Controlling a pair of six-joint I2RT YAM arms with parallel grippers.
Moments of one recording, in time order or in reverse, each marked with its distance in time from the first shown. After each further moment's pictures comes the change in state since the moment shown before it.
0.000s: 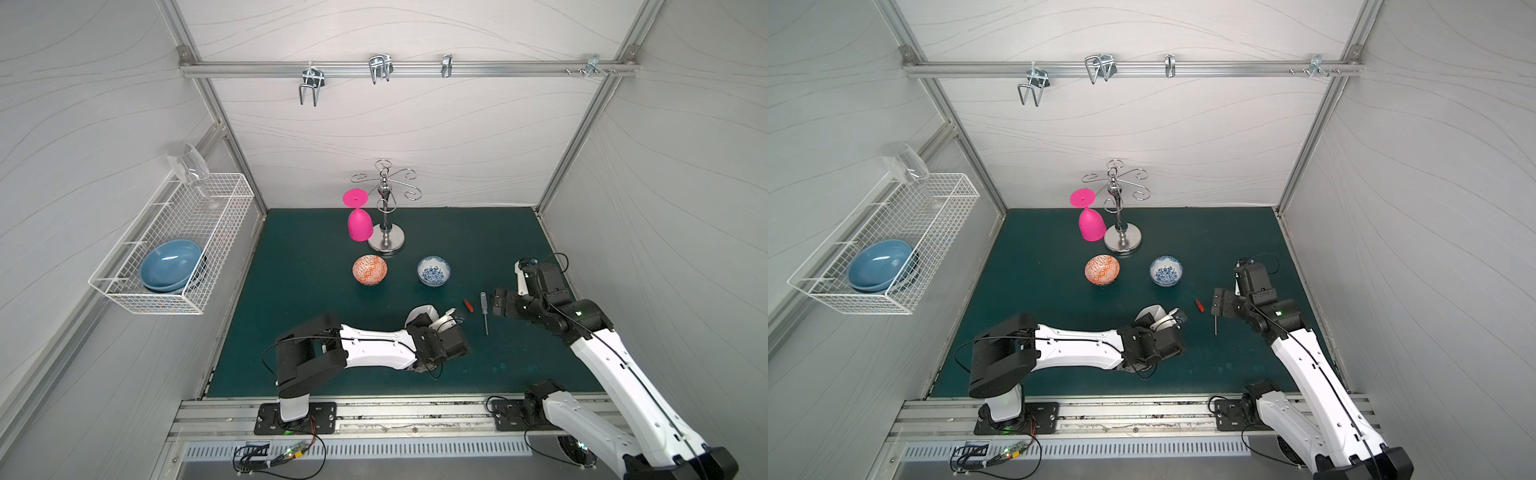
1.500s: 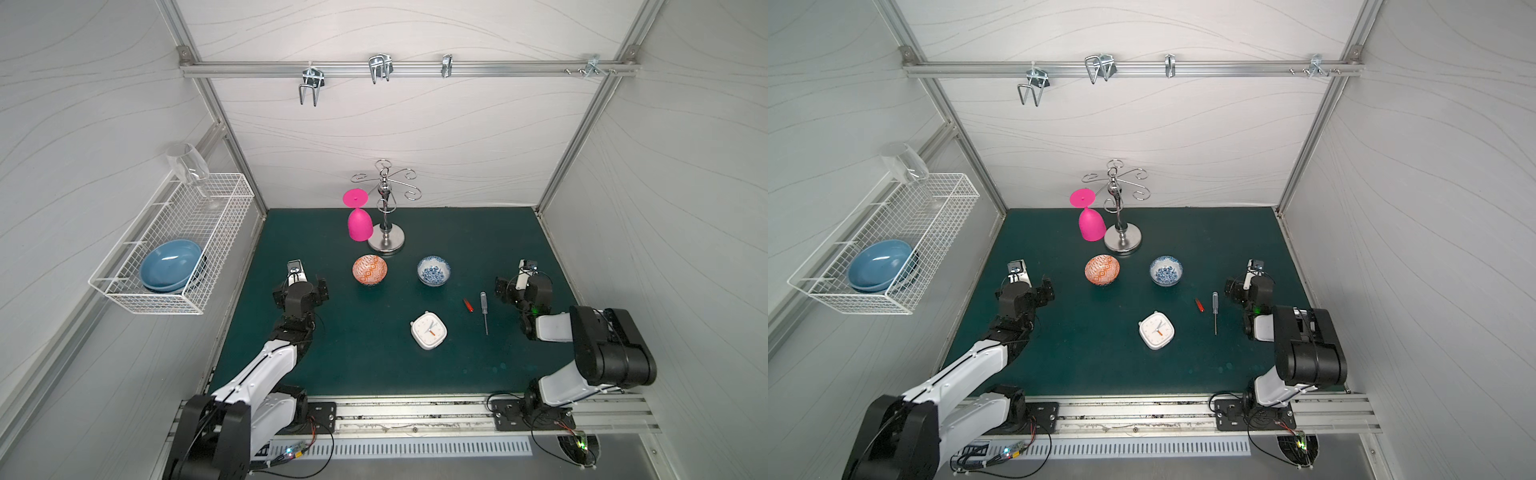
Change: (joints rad) left arm 1.138 -0.724 -0.768 0.743 0.276 0.004; right arm -0.341 0.667 -0.489 1.609 -0.095 -0.249
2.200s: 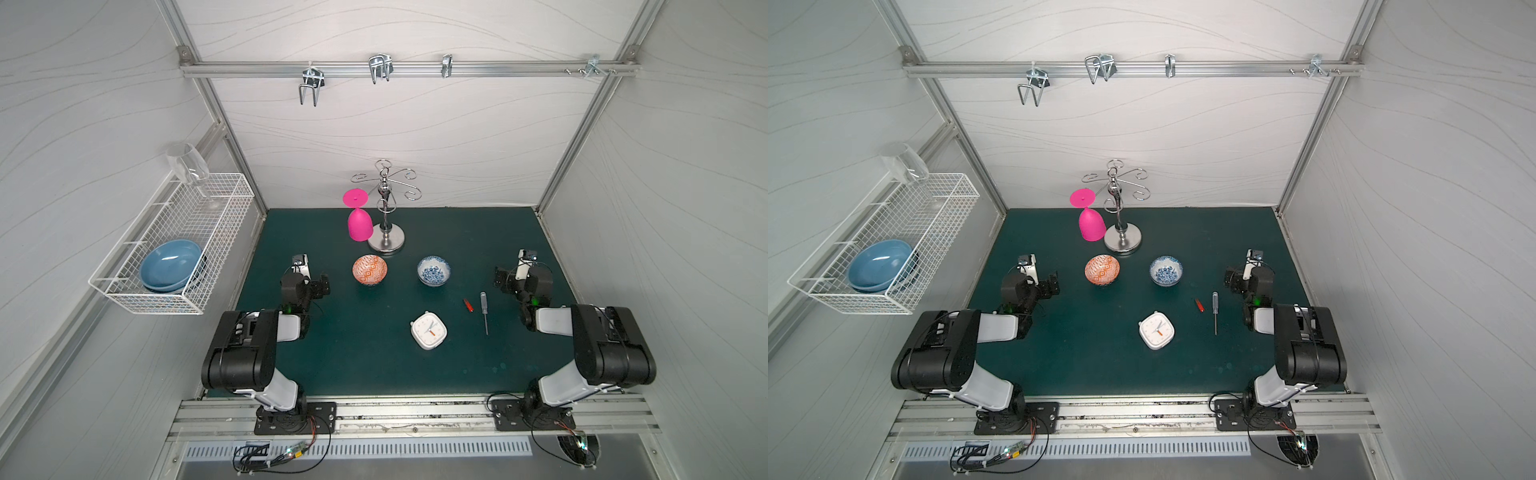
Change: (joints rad) left arm 0.182 0.453 0.067 0.382 0.418 0.054; right arm 0.014 0.002 0.056 -0.015 -0.006 -0.023
